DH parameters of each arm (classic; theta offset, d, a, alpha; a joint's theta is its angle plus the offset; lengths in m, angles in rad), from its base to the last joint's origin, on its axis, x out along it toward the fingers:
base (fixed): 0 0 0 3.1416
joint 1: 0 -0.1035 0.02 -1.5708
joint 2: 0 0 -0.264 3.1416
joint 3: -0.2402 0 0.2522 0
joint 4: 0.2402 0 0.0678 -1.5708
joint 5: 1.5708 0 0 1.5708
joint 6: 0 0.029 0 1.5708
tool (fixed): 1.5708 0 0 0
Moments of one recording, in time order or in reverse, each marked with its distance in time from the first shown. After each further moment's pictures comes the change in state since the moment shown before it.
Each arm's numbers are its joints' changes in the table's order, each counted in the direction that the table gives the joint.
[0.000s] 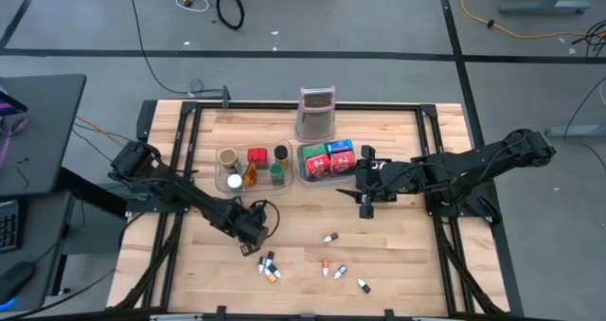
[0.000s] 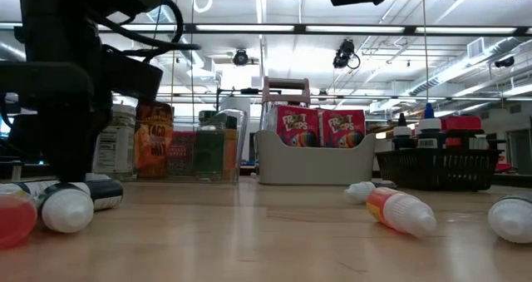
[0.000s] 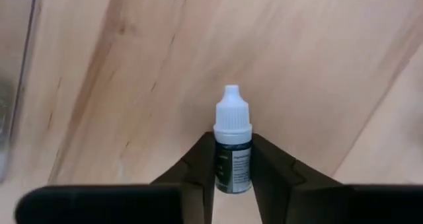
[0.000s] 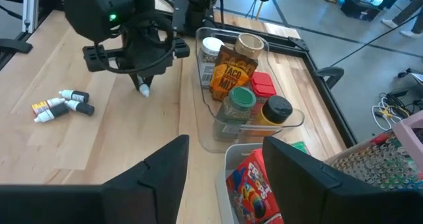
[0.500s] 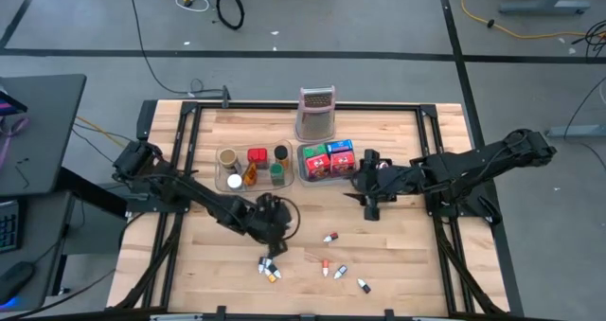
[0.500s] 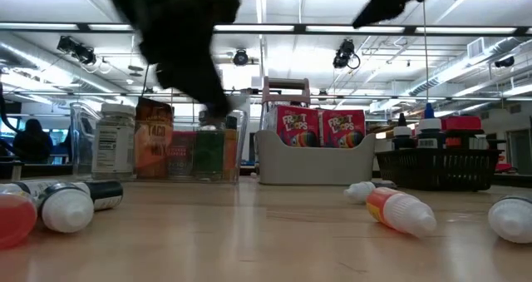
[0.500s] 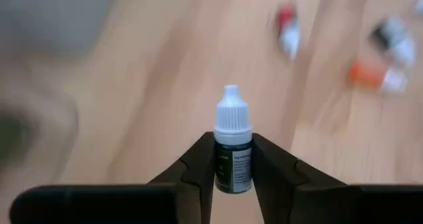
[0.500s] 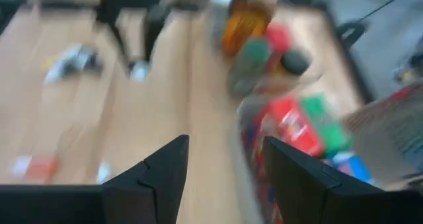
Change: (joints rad) left arm -0.045 -0.001 -0.155 -0.305 -0.236 0.242; right arm -0.008 0.006 0.000 0.177 -0.042 0.088
